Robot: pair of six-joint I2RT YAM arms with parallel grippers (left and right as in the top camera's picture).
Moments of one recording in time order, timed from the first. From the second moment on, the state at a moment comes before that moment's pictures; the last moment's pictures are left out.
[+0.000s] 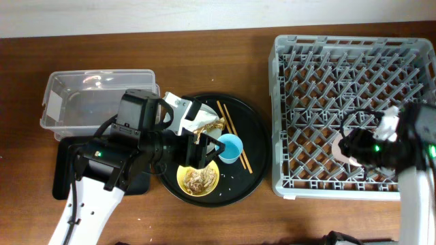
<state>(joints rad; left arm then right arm) -0.36 1.21 1.23 -0.92 0.65 -0.18 -0.38 1.21 1.13 -1.19 -0.22 0.18</state>
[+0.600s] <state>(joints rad) -0.51 1.34 1.23 -0.93 0.40 -0.17 -0.10 1.30 1.47 -1.37 -0.46 0.07</state>
